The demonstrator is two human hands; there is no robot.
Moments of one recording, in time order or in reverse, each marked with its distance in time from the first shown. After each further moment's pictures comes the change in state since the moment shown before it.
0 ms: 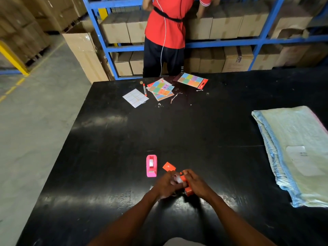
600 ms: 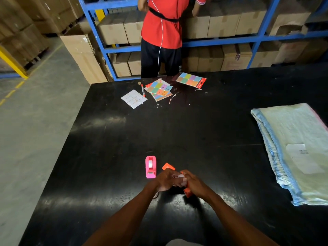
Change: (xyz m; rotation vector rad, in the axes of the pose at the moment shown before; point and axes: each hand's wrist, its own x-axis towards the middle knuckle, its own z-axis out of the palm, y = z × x) left_hand 0.011 0.031 -0.017 -0.077 -0.235 -0.011; right_hand -0.002 -0.014 -0.004 0.092 -0.102 0.054
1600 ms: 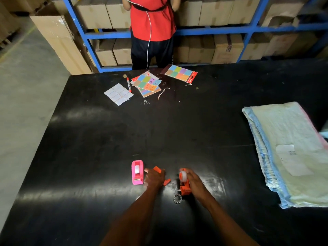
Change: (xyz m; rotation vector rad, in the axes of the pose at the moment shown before) left_hand 0.111 -0.059 -0.003 0.051 0.691 -0.591; right_hand 0.015 0.006 -0.032 0.304 0.201 0.055
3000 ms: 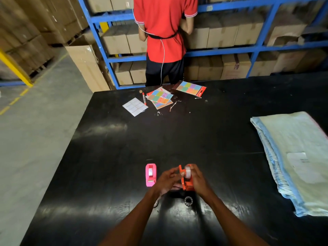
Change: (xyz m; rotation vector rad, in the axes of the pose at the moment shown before) left_hand -0.107 0.007 -0.076 -0.446 -0.658 0.442; right_hand -0.019 -0.029 0.027 -0.108 0.052 -0.246
